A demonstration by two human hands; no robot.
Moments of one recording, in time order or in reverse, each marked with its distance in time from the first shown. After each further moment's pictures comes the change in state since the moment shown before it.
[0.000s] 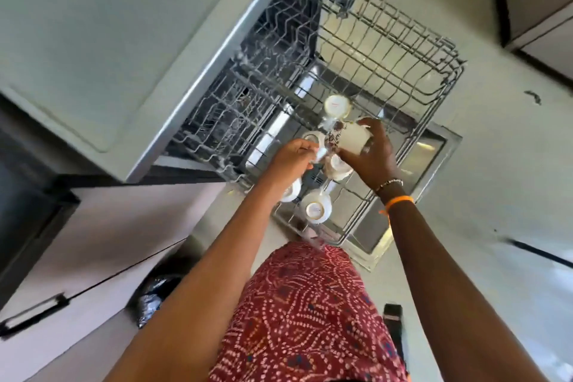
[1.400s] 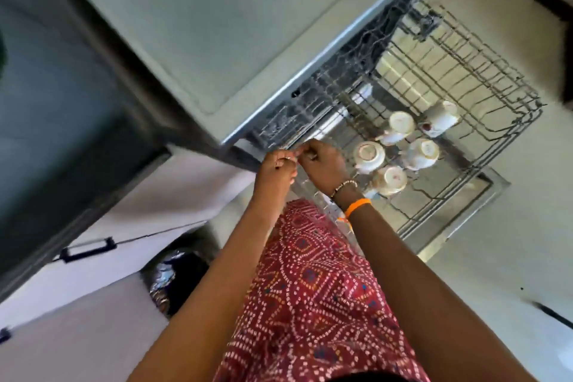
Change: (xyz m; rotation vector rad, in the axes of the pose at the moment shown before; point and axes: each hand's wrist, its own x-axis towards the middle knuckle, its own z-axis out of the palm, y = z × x) left_hand -0.060 -0.070 -0.089 -0.457 0.388 0.019; right_hand -0.051 -0.114 0.138 -0.171 -0.472 -0.106
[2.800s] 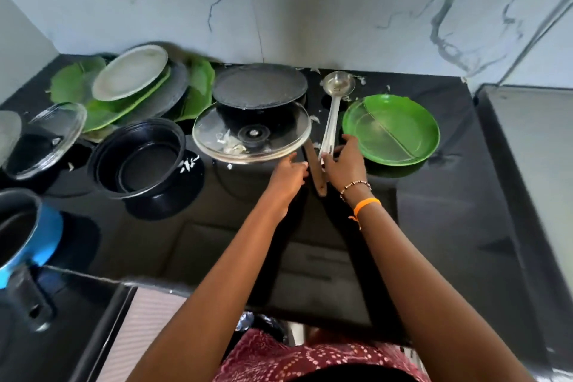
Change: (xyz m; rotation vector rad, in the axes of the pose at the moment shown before) left_hand -0.052 0.044 -0.514 -0.440 0.664 0.178; right_hand 0.012 -0.428 0.375 -0.164 -0.291 -0.556
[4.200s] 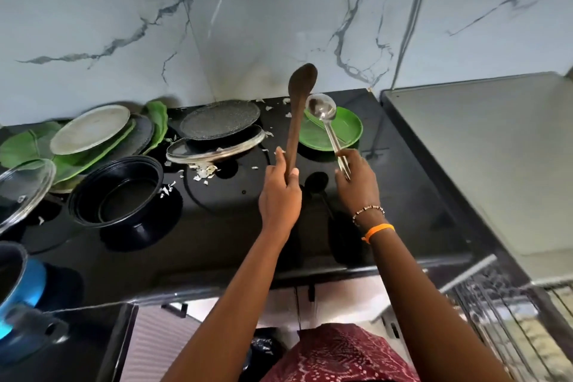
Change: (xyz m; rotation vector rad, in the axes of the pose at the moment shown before) left_hand -0.114 -0.014 0.007 0.370 0.058 0.545; right_hand -0.133 0.022 -0.069 -0.096 0.405 -0.165
